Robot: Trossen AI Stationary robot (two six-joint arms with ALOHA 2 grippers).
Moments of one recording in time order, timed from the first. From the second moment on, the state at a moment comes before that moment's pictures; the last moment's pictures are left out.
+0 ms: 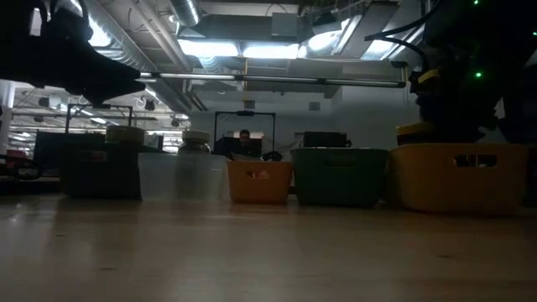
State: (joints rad) left arm -0.07 0.03 0.05 -0.04 -0.41 -0.02; right arm 0.21 1.18 0.61 -0.70 0.53 0.99
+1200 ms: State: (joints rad) left arm -0.07 0.03 0.04 -0.04 -0.32 0.00; right arm 0.21 1.18 0.61 -0.67 0.53 0.99
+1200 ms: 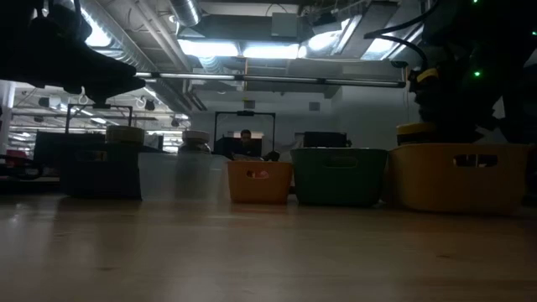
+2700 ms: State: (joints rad) left arm -0.07 0.03 0.04 -0.04 -0.32 0.03; right arm 0.21 0.95 0.61 -0.84 0.40 0.89
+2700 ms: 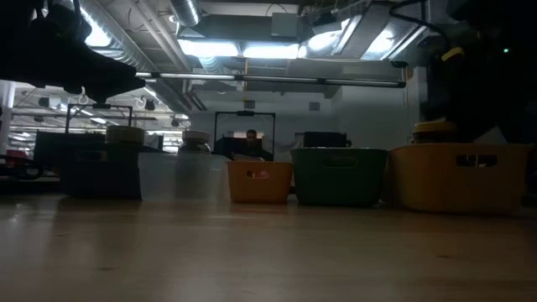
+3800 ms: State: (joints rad) left arm -0.07 0.03 0.04 -0.04 -0.32 0.03; right arm 0.21 0.51 0.61 -0.35 0.32 0.27
